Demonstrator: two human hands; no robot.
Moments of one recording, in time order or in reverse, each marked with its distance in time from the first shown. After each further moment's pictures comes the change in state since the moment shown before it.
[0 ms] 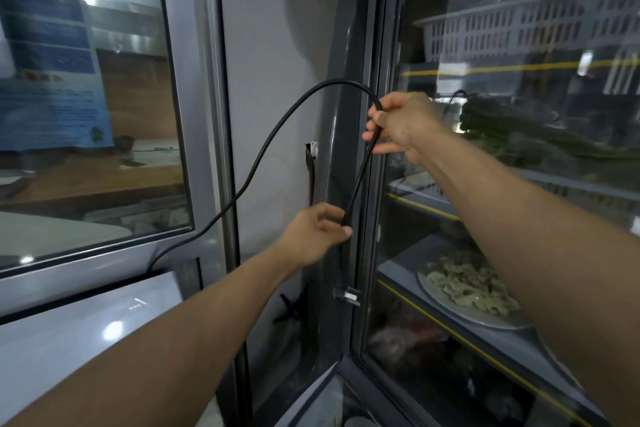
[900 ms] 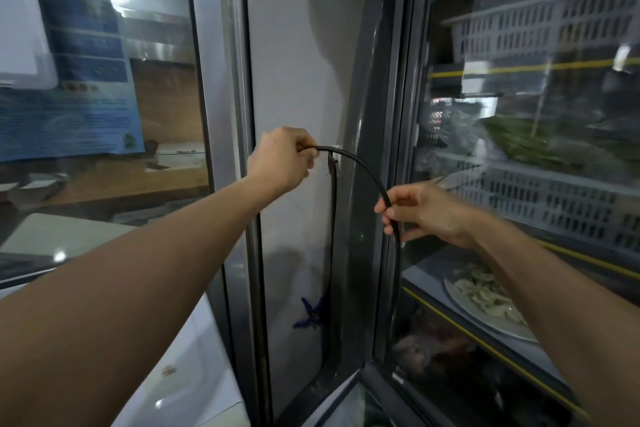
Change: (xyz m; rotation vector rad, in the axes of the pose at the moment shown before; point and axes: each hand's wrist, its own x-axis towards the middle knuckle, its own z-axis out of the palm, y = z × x) left_hand 0.030 0.048 -0.096 0.455 0.489 0.216; right_hand -0.029 0.087 -0.006 -0.187 -0.558 0.069
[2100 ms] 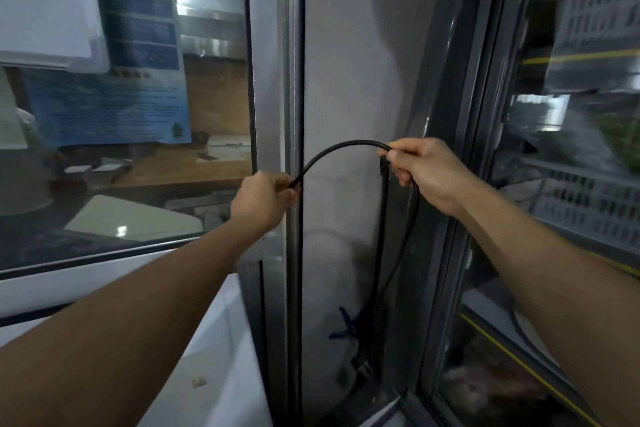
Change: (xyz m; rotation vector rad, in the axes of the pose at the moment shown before) left_hand 0.000 -0.131 -0.002 0.040 0.056 -0.227; right_hand 0.110 -0.037 0.040 0.163 0.262 -0.300
